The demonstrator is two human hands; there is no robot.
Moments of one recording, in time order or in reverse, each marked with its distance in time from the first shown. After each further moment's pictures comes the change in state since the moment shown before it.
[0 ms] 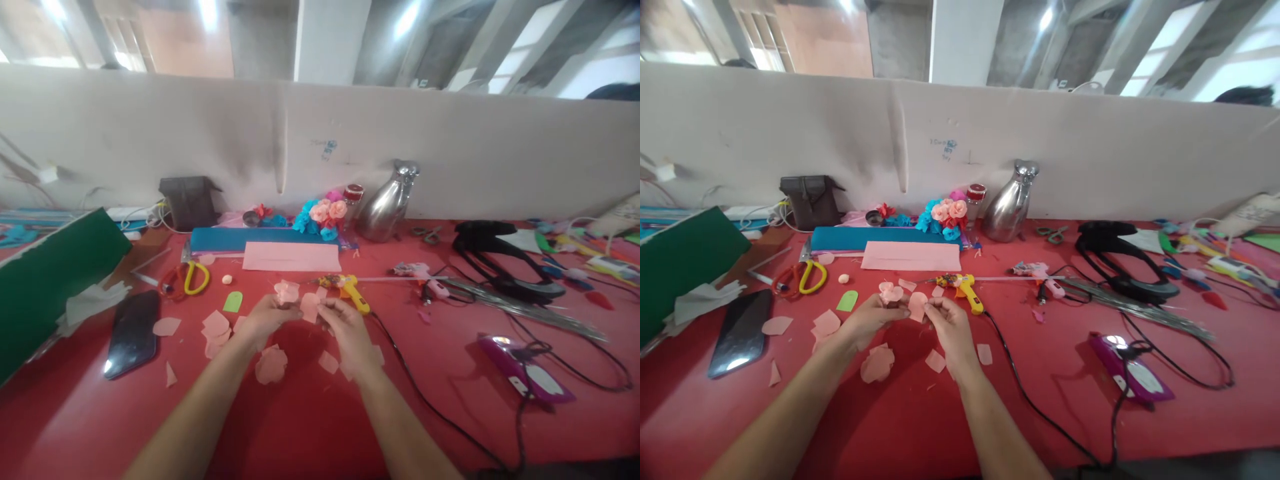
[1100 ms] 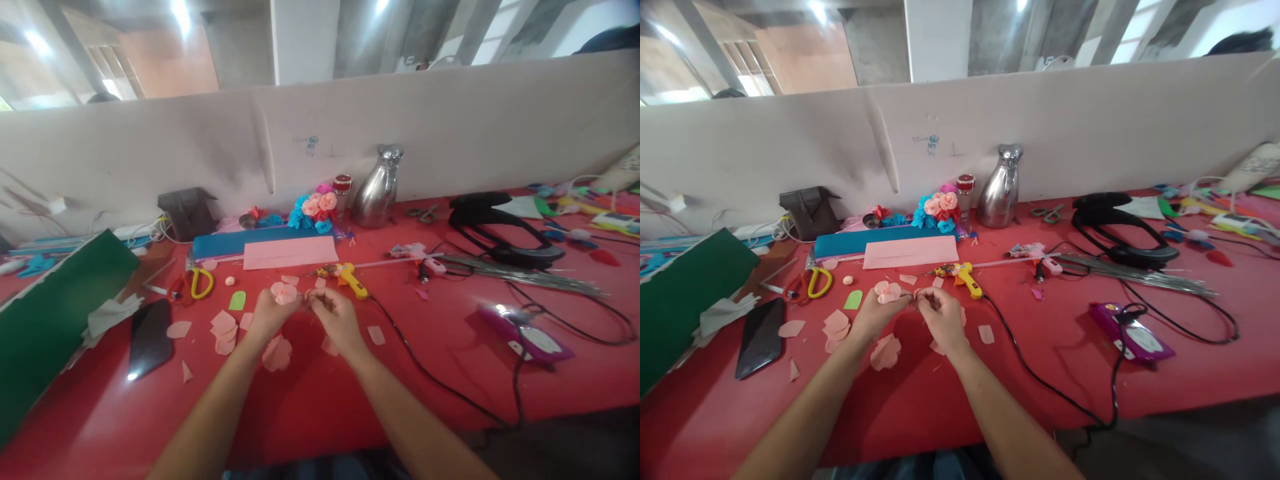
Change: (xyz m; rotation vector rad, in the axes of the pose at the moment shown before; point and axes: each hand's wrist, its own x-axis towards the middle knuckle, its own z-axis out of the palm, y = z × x) left_hand -0.001 -0.009 0.006 0.200 0.170 0.281; right_hand -0.001 0.010 0.009 0.061 -0.038 -0.192
